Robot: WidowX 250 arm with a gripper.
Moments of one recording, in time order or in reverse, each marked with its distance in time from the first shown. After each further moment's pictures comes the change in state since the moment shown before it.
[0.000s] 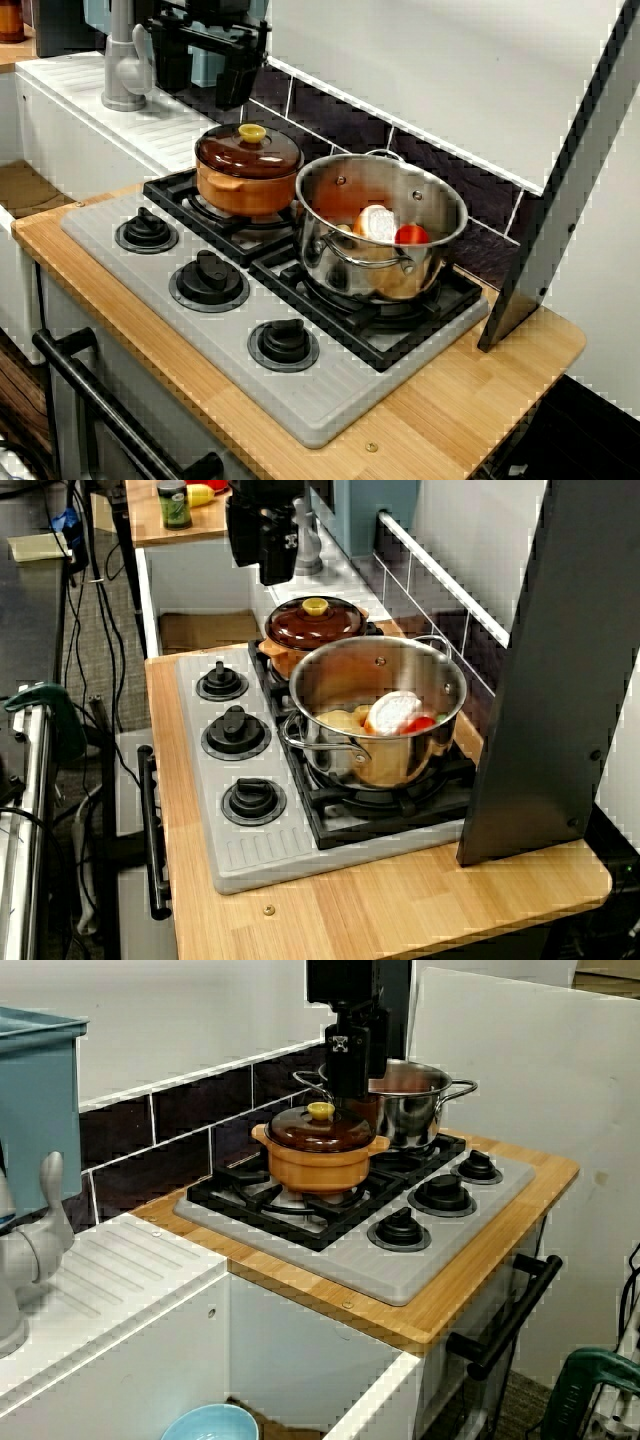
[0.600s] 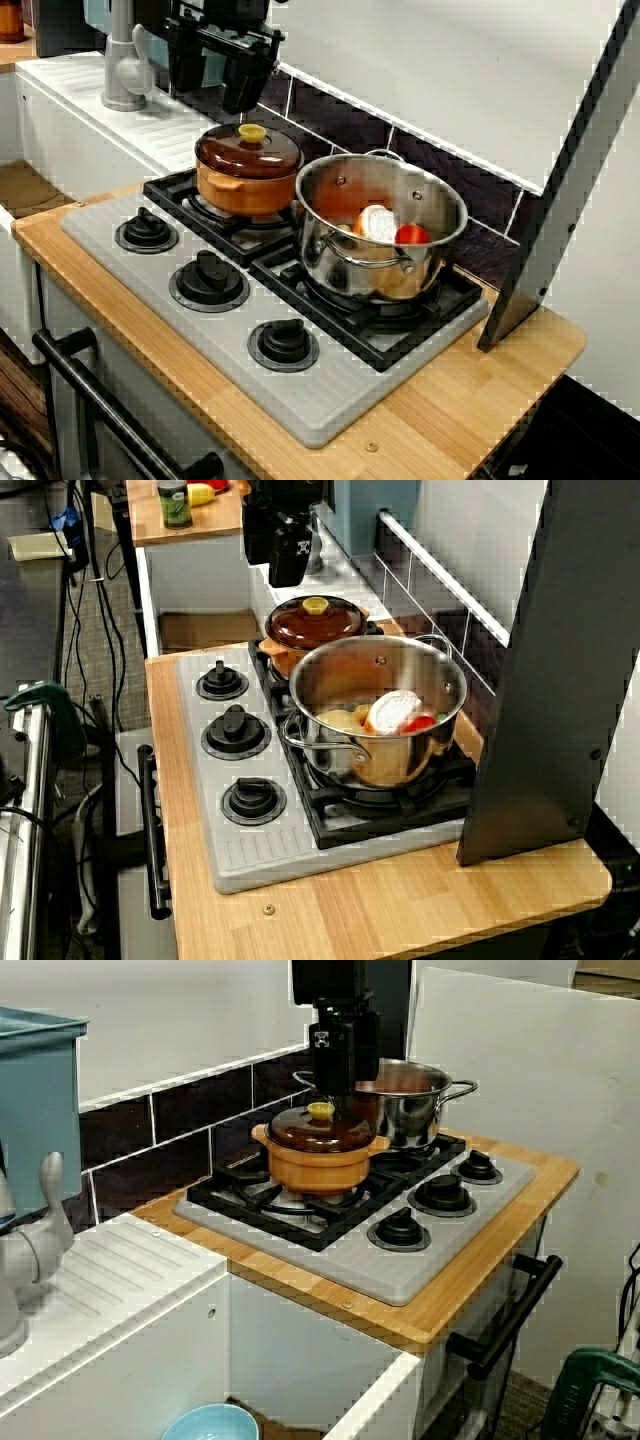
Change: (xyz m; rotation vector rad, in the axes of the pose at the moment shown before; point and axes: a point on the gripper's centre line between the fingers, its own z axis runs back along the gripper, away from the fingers) arm 0.009 -0.003 -0.001 0.062 0.069 -0.072
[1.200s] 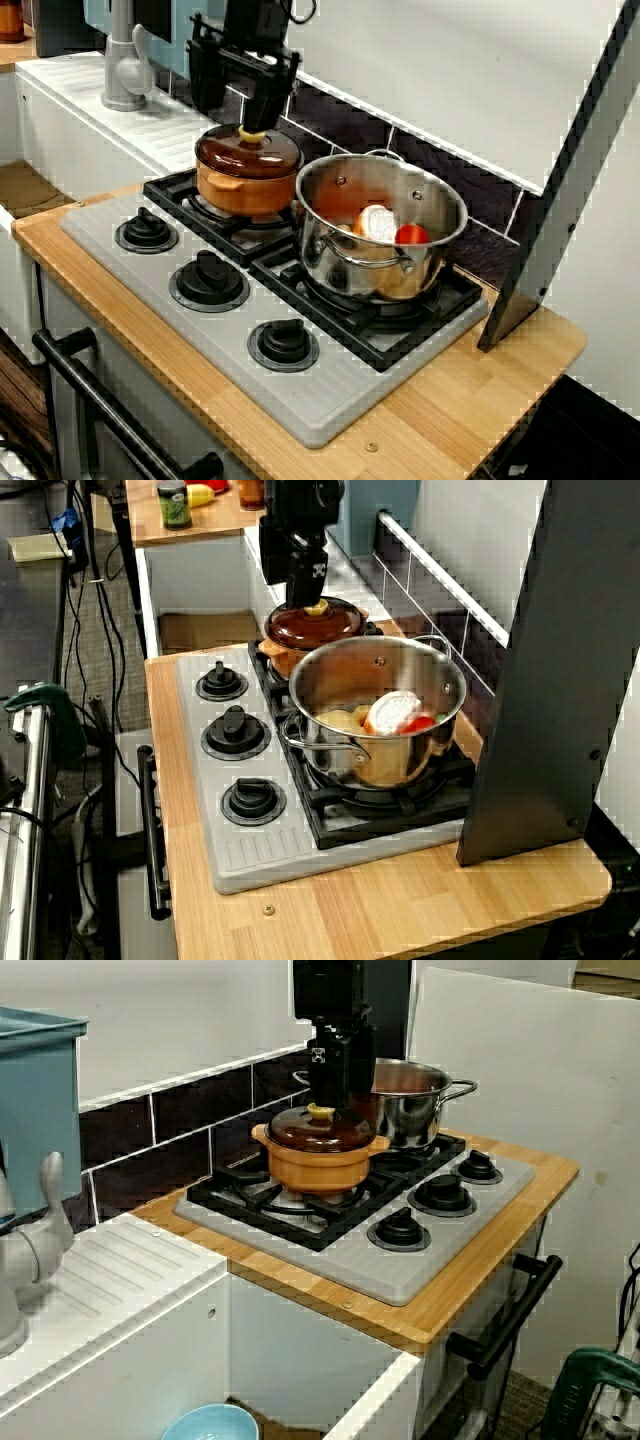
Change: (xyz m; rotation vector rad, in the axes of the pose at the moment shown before) arm 0.009 -0.016 -0.013 -0.007 -0.054 -0.011
